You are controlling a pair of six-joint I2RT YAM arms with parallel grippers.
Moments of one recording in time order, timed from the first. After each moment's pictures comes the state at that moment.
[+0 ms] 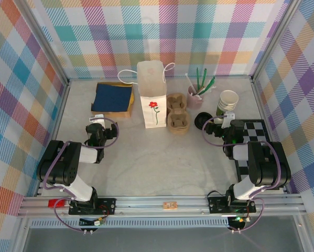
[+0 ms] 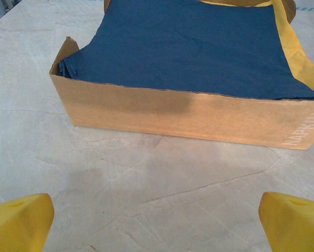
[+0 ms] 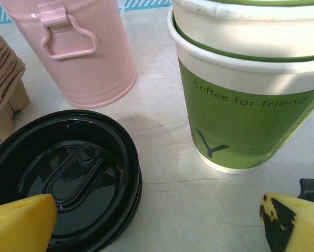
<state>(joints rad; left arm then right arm) -0.09 1.59 0.40 0.78 -0.18 -0.10 -0.02 1.55 0.41 0.71 -0.17 0.05</state>
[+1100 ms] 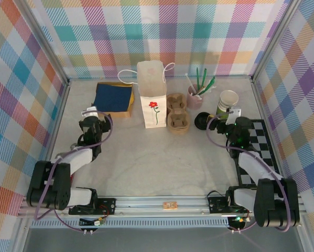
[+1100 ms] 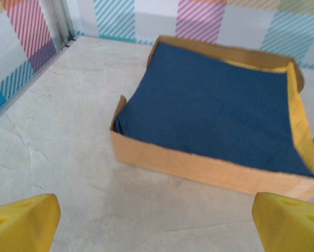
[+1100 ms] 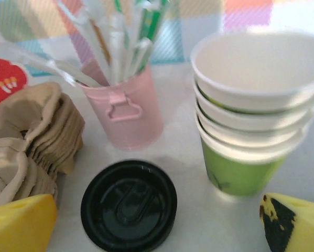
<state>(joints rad) -0.12 1.30 0.51 0.40 -0.31 -0.19 0.01 1.12 0.49 0.25 -0.14 0.17</state>
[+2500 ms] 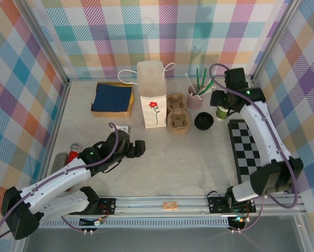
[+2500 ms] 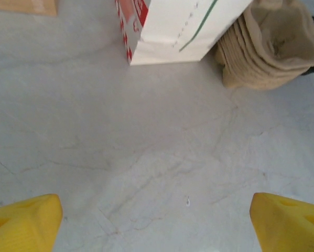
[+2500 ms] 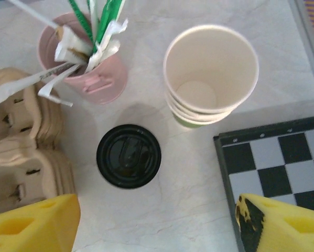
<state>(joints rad) -0.80 0.95 0.72 -0.54 -0.23 -0.65 0.19 1.49 1.59 -1.04 0.20 0.29</state>
